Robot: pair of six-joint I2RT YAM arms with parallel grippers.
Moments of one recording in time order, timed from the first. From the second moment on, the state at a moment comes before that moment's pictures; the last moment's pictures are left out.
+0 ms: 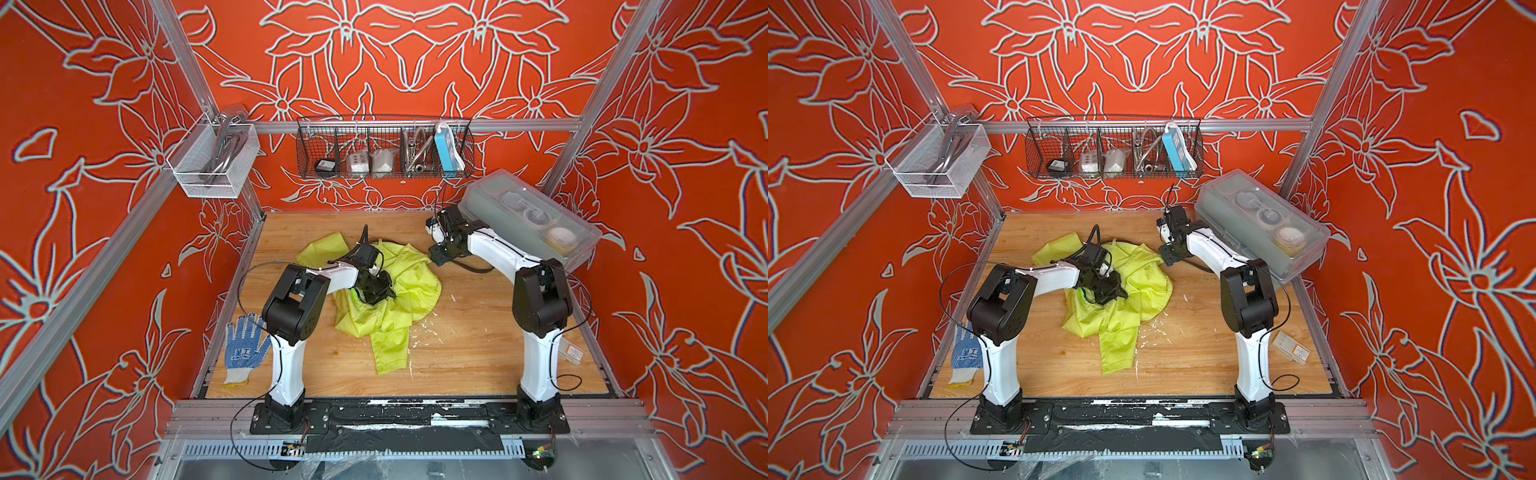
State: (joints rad) left arm -0.38 2.04 1.22 -0.36 0.55 -0.89; right arm 0.40 2.04 1.67 -0.74 0.02 -0.16
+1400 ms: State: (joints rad) left arm -0.35 1.95 1.11 -0.29 0.45 -0.91; right arm 0.26 1.94 1.45 -0.84 -0.07 -0.09
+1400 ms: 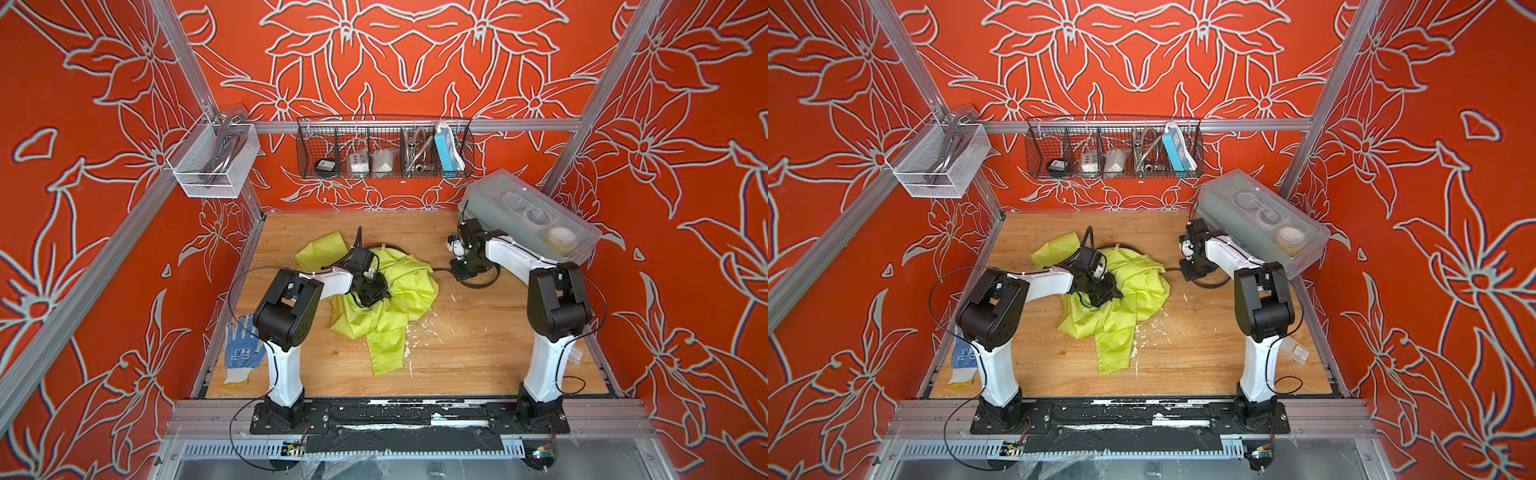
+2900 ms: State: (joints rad) left arm 0.31 1.85 1.21 -0.82 0.01 -0.62; right arm 0.19 1.87 1.49 -0.87 -0.20 -0.06
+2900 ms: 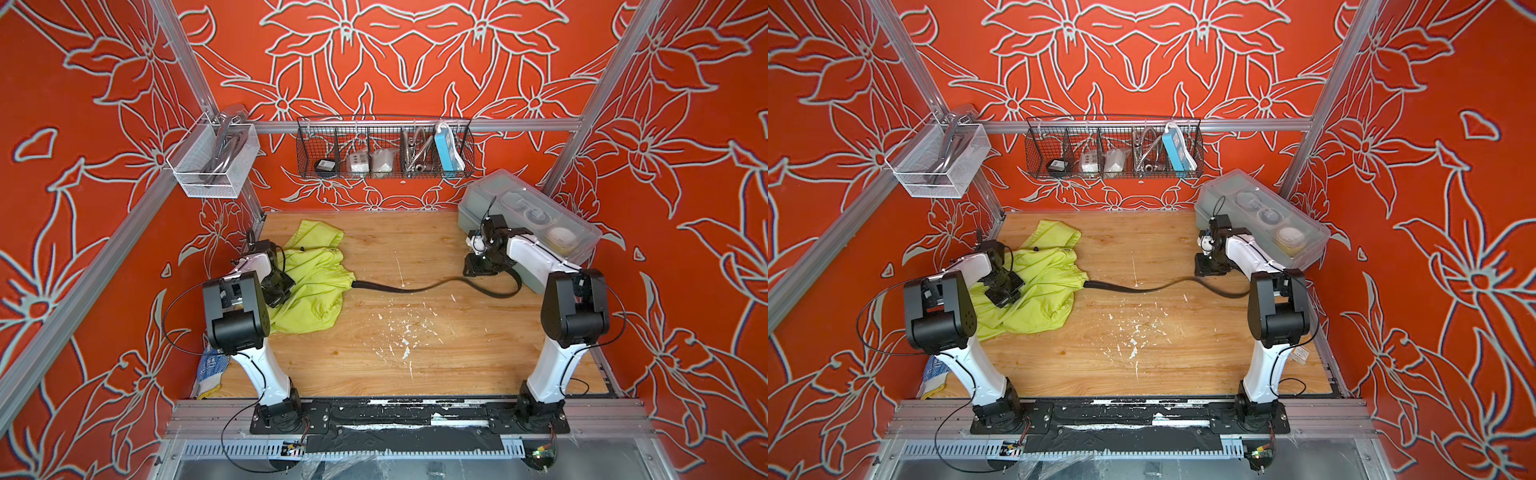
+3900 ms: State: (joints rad) left arm 0.11 1.84 1.21 -0.84 0.10 -0.69; right arm 0.74 2.11 1.73 -0.81 -0.09 -0.21
